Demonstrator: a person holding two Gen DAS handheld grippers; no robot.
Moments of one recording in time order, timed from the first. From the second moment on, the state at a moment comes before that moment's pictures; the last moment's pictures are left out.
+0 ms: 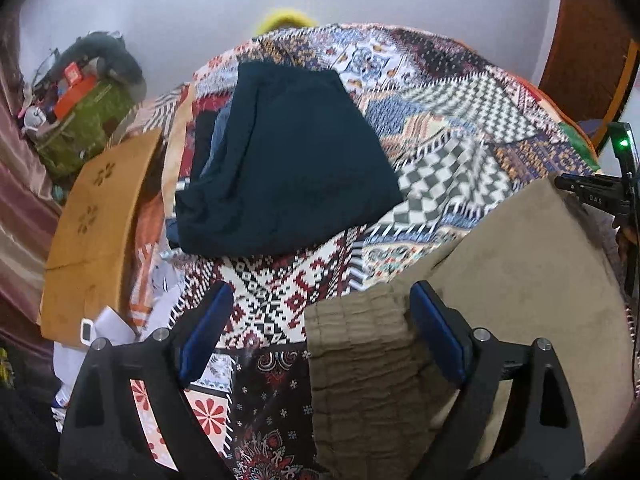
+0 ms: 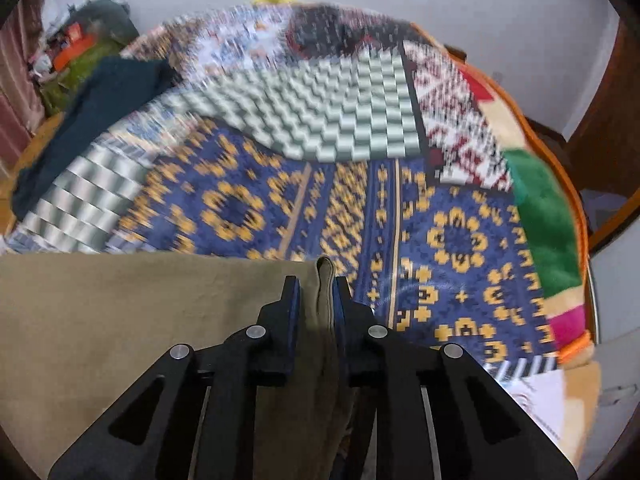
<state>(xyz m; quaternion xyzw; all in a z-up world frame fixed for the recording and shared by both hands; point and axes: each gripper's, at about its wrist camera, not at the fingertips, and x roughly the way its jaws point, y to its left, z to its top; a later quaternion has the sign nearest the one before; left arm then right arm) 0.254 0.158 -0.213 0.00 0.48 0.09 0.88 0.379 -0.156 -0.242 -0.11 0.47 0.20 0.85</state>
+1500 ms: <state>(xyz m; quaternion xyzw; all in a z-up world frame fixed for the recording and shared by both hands) 0.193 0.099 -0.220 0.05 0.51 0.04 0.86 0.211 -0.162 -0.218 0.01 0.50 0.35 0.79</state>
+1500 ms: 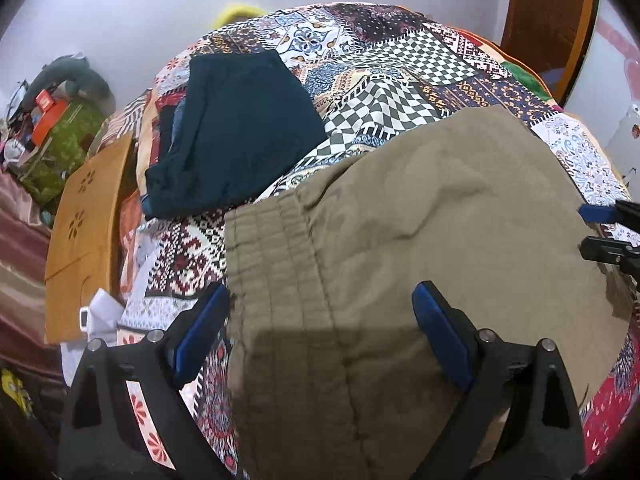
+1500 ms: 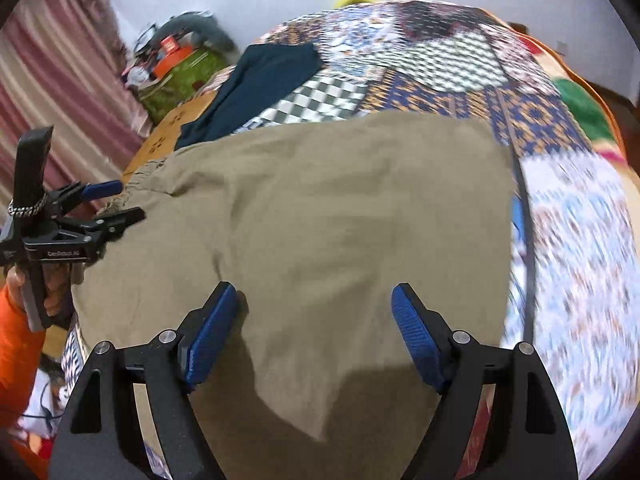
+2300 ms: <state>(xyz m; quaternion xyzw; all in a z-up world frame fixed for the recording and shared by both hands) 0.122 0.121 -0.171 -0.04 0.43 0.08 0.90 0.159 -0.191 -0.172 0.01 0.44 0.29 0.85</state>
